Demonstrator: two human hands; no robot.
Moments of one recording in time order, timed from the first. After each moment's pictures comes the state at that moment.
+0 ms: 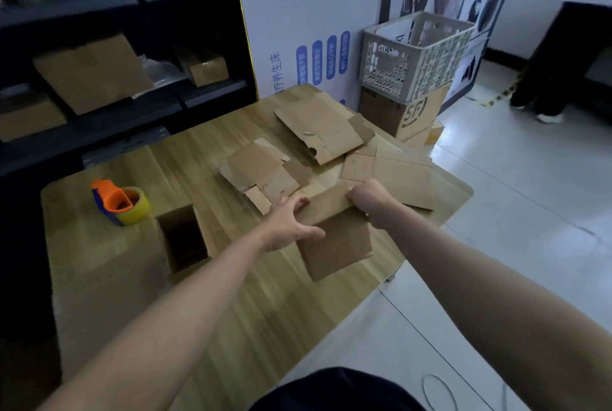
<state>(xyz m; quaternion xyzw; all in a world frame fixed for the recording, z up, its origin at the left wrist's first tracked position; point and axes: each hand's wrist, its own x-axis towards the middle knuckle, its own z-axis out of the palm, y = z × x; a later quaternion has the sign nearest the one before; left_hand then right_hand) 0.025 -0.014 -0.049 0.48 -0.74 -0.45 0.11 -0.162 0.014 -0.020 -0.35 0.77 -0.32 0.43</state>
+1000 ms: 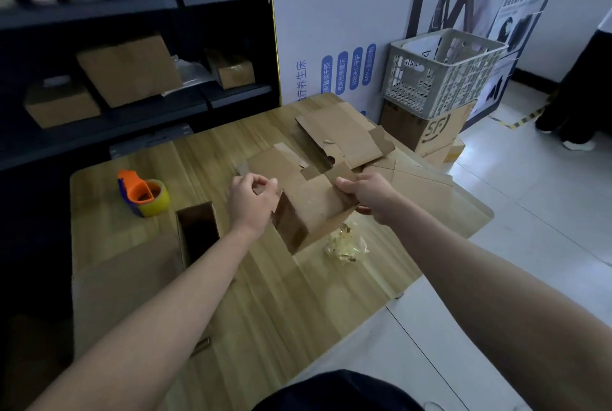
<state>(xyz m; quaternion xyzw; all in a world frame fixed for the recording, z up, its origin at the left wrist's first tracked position) 0.071 -0.034 -0.035 0.64 -0.59 -0.28 0.41 -0.149 -0.012 -0.003 -0.39 0.70 -0.34 0.49</state>
